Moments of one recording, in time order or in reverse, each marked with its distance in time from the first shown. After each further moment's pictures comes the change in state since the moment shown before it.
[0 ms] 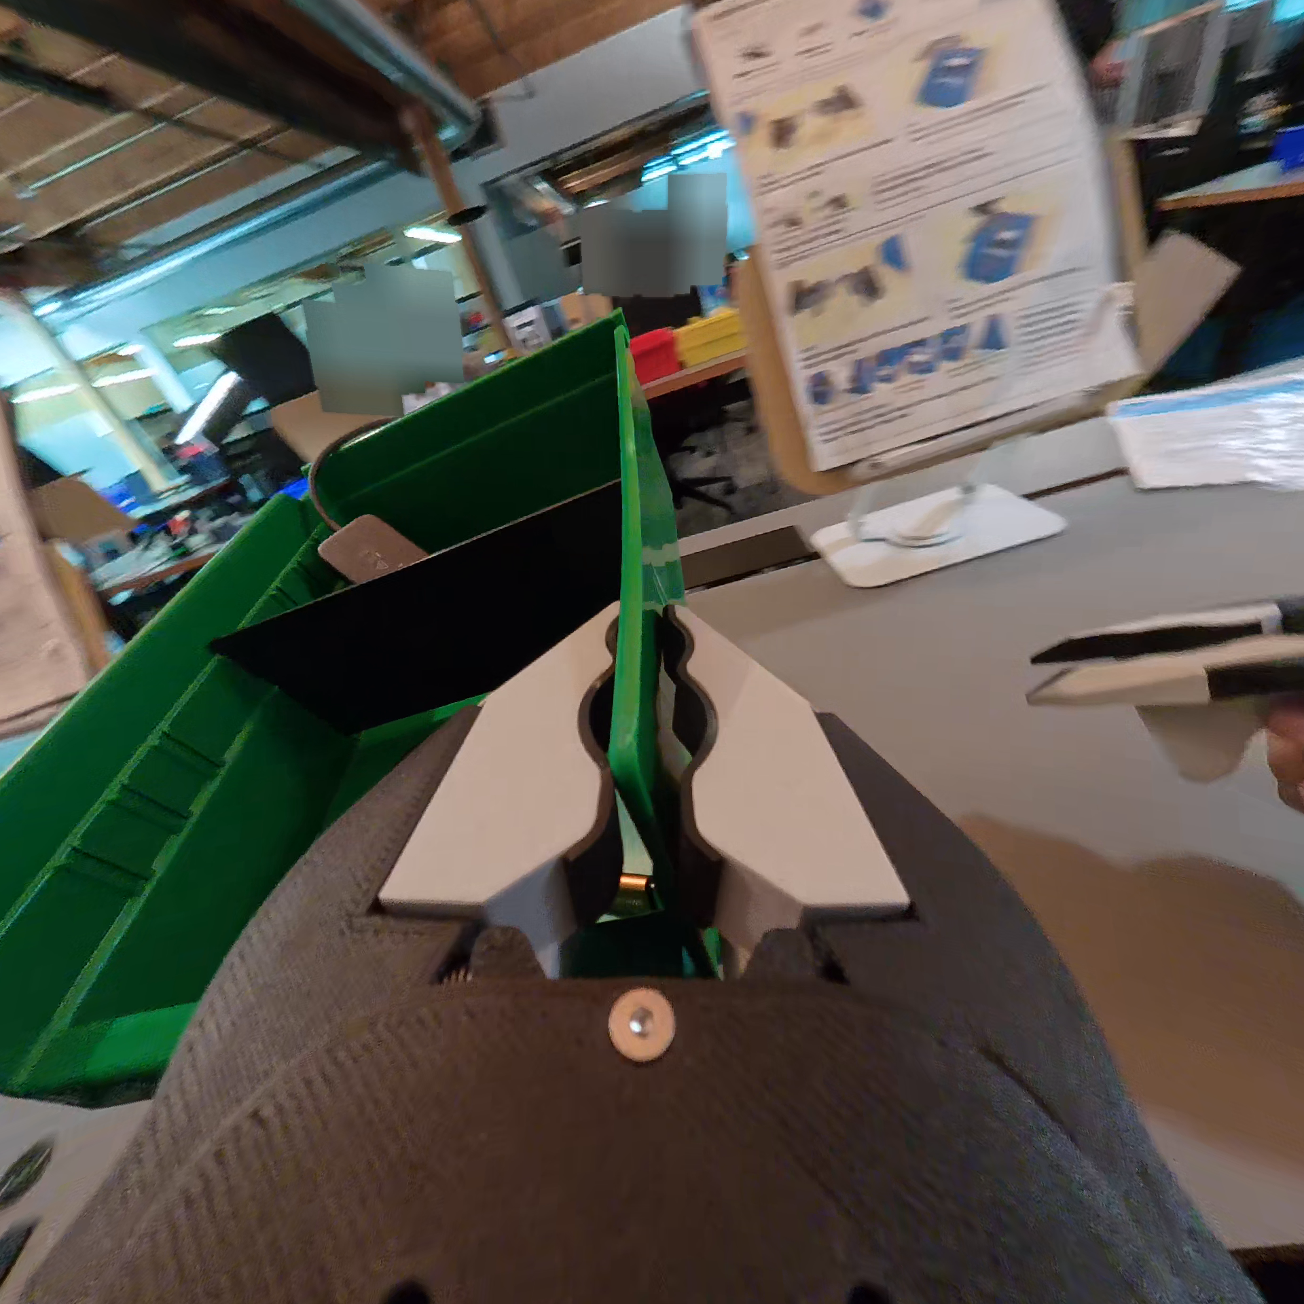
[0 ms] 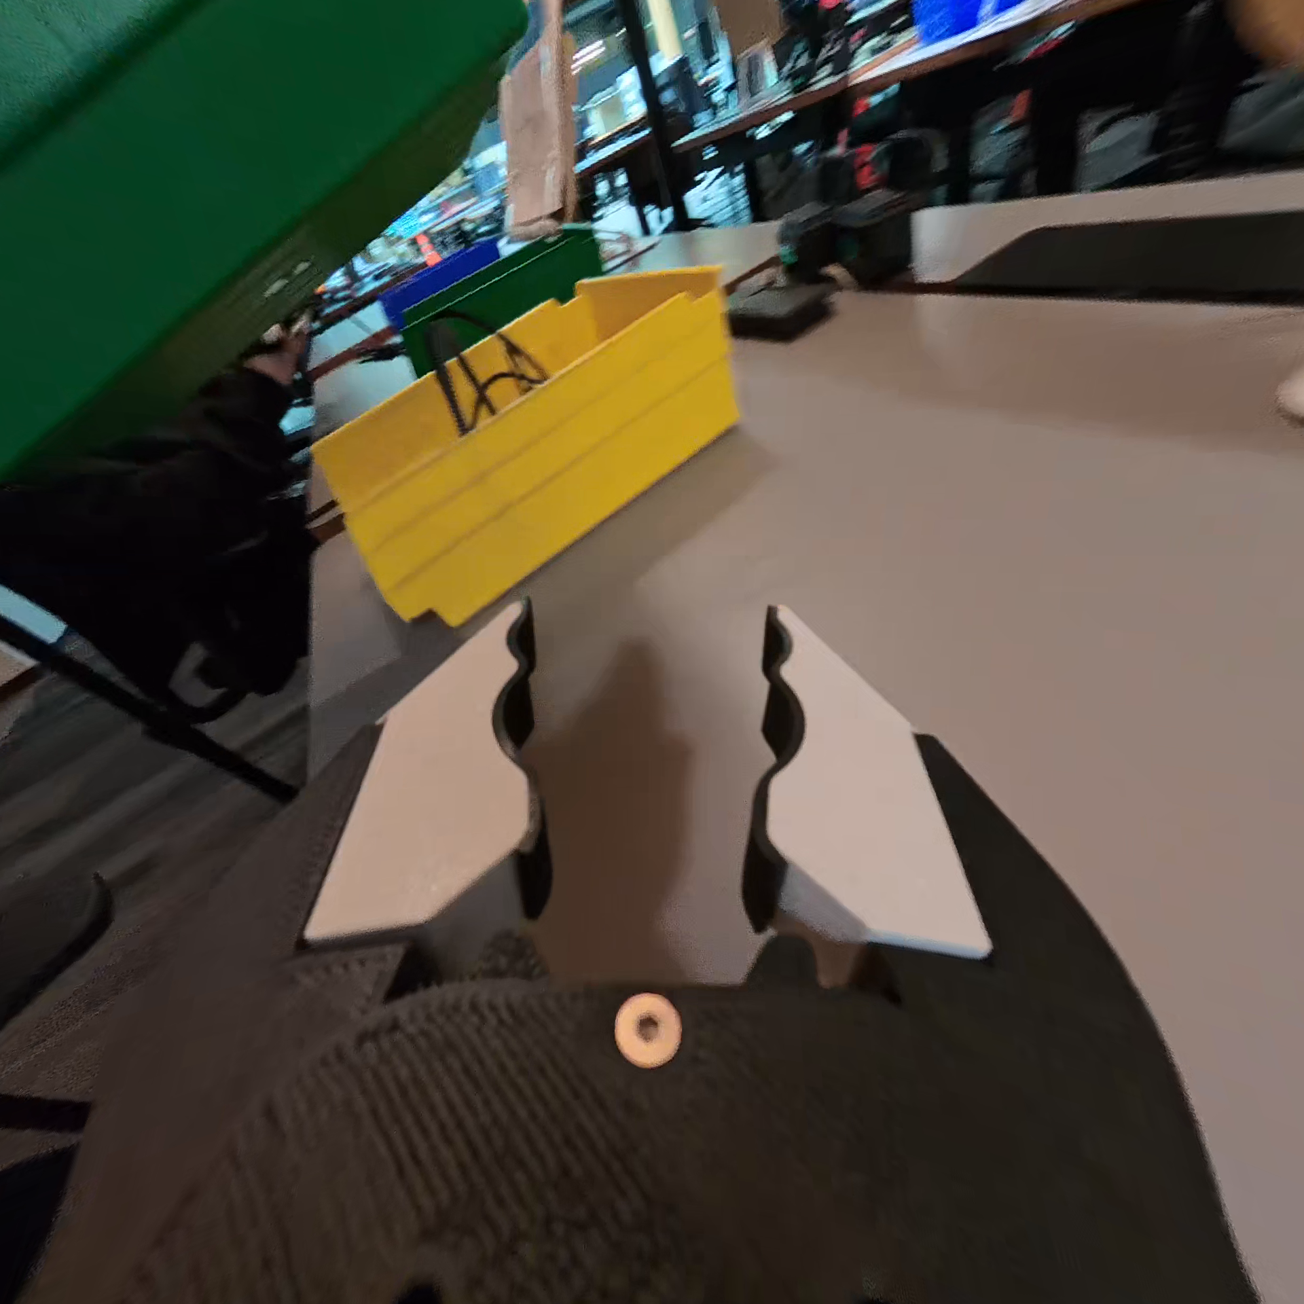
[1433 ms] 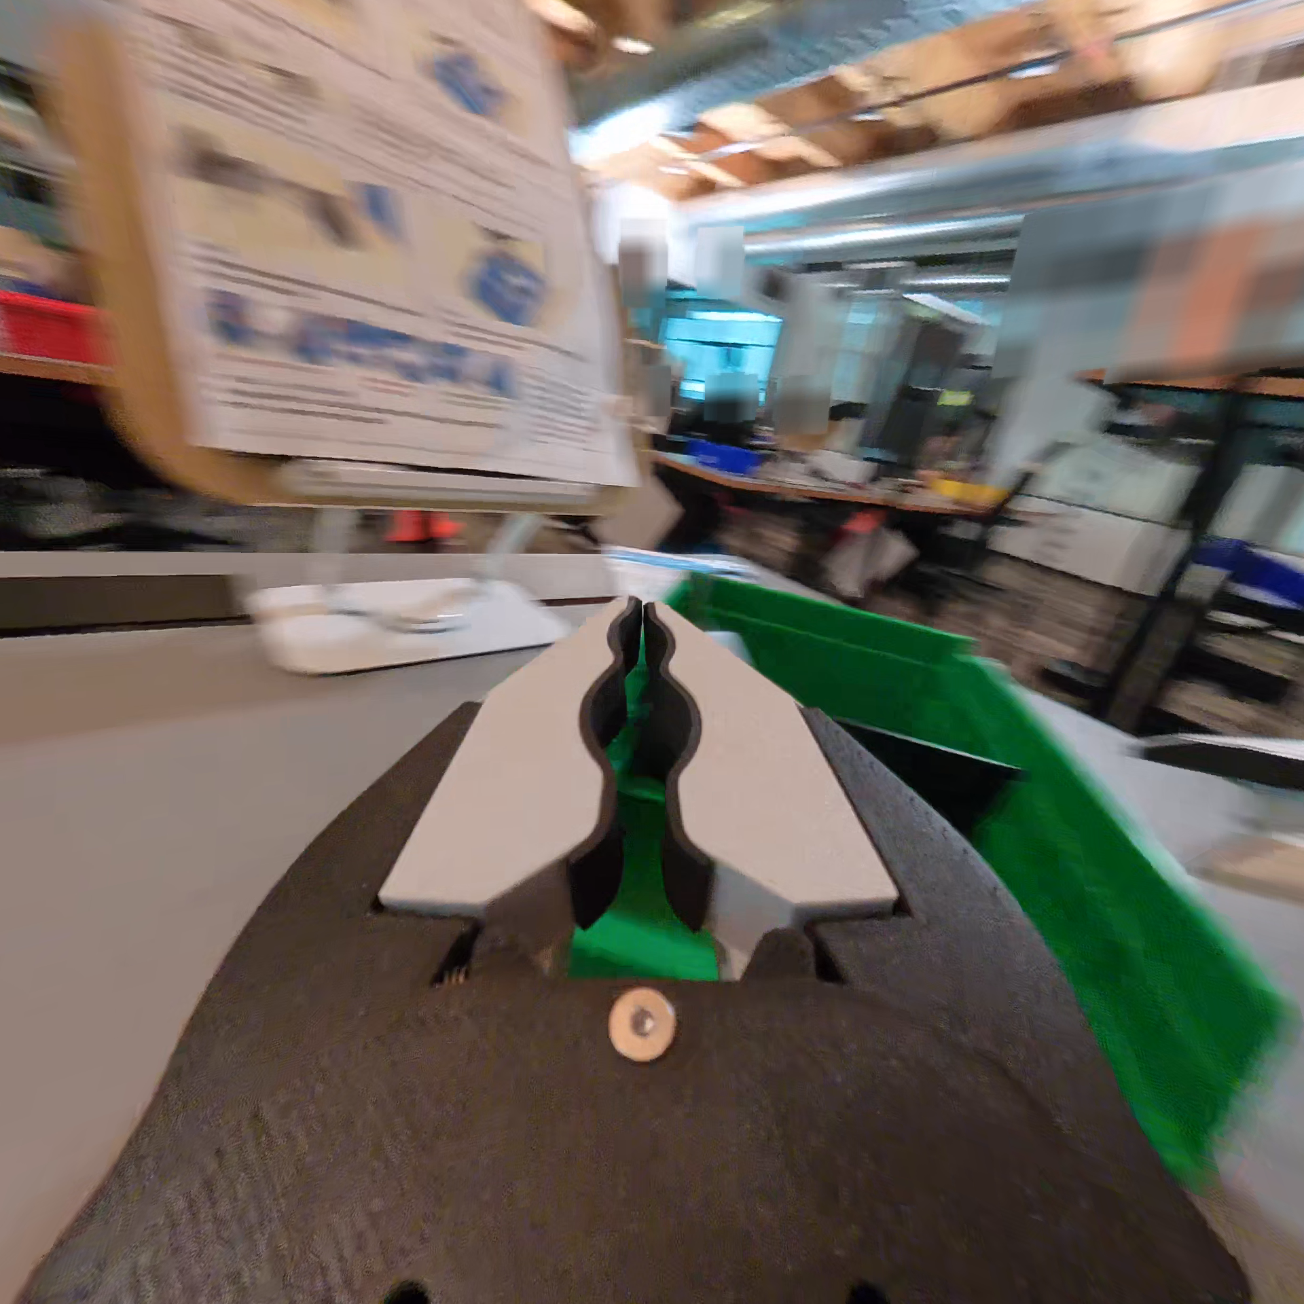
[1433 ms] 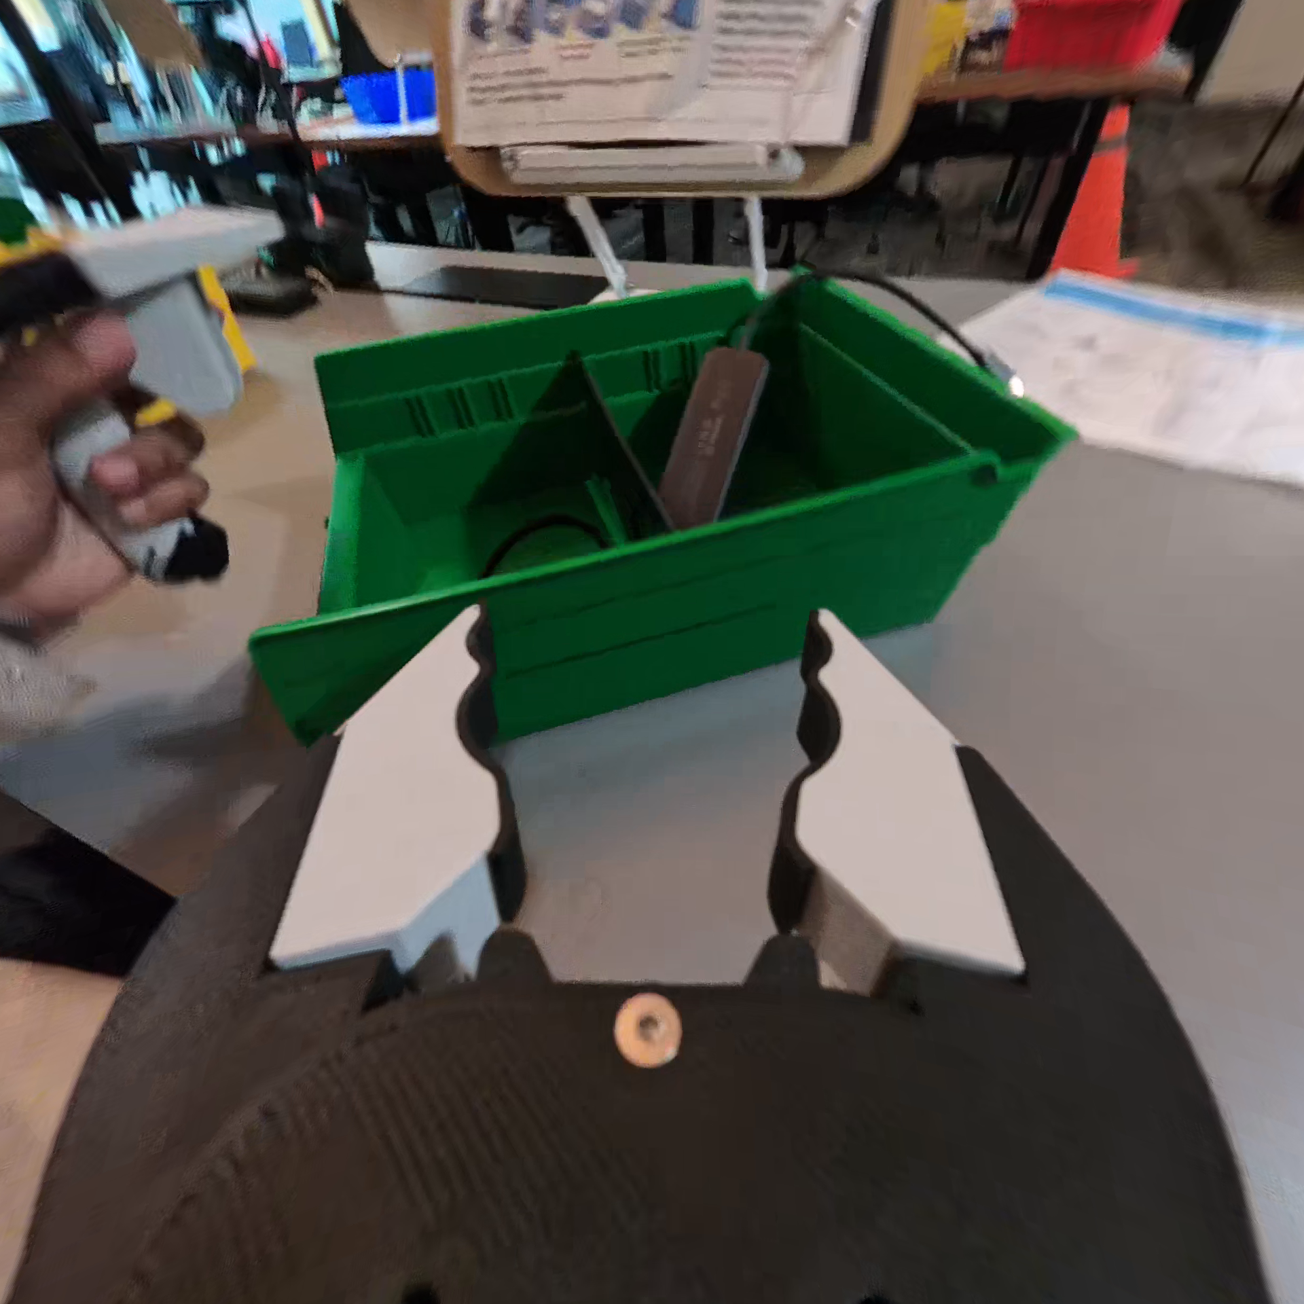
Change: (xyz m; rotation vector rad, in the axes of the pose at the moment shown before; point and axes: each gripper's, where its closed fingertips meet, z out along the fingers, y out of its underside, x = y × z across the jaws) left arm 0.237 0.031 0.116 0.206 0.578 -0.514; right arm 0.057 0.035 -0.271 0.050 0.698 -0.169
